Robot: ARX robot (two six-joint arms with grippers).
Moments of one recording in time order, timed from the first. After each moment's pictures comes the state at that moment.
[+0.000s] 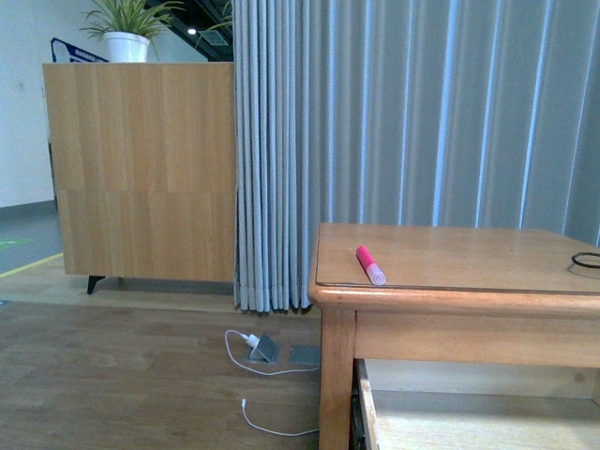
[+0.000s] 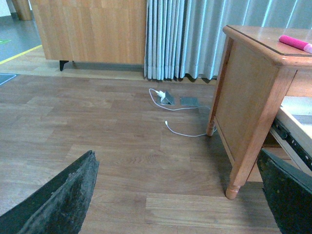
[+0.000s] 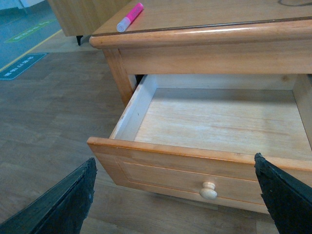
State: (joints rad) left arm 0.00 0.00 0.02 0.00 0.00 0.00; right arm -0.15 0.54 0.27 0.02 -0.44 0.06
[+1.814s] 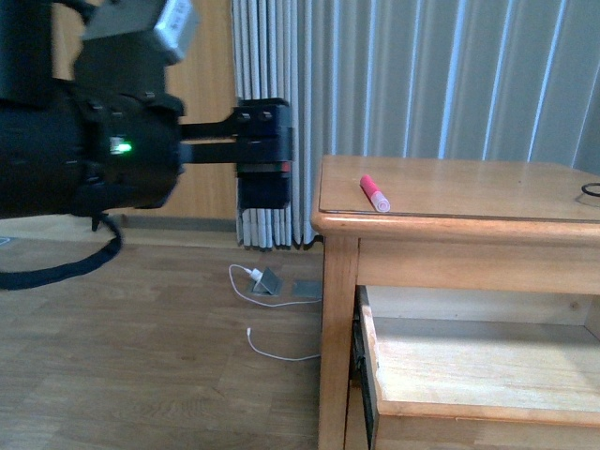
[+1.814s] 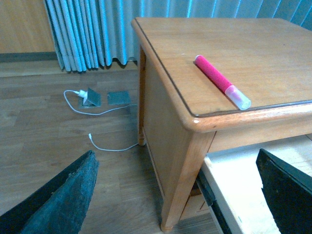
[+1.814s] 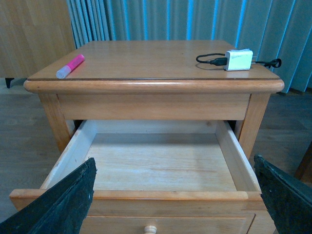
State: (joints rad) left arm -0.41 1.56 0.91 0.54 -0.10 -0.06; right arm 0.00 0.45 0.13 0.32 0.00 0.00
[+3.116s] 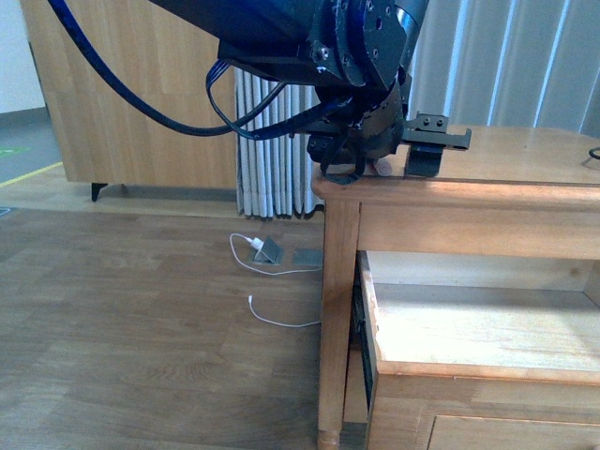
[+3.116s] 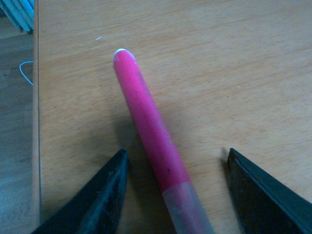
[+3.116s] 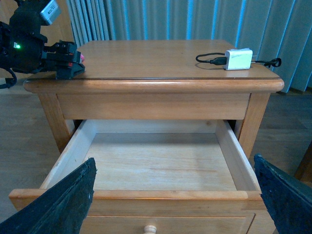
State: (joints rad) left arm -0.55 2.37 2.15 -0.21 -0.20 -0.06; right arm 0.00 0.45 0.13 0.32 0.00 0.00
